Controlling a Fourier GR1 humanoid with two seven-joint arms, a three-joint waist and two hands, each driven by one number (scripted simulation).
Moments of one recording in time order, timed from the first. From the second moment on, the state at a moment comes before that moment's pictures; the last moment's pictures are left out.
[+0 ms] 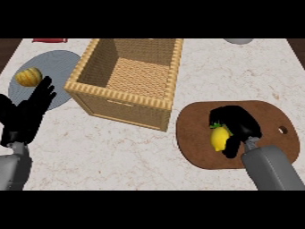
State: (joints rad) left arm -0.20 0.26 0.14 -1.39 0.06 -0.05 0.22; right arm -0.30 -0.21 0.17 -1.24 0.95 0.26 0.06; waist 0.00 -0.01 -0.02
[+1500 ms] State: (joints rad) left arm -0.28 0.24 0.09 -1.34 0.04 -0.08 0.24; right arm -0.58 0.00 0.94 -1.60 0.81 -0.54 0.89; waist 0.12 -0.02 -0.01
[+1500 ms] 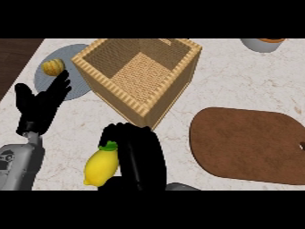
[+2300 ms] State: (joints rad) left arm -0.31 0.24 0.08 -1.33 0.04 -0.08 0.25; right arm -1.08 -0.01 0.78 -1.39 0.90 -0.50 1.14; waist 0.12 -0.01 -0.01
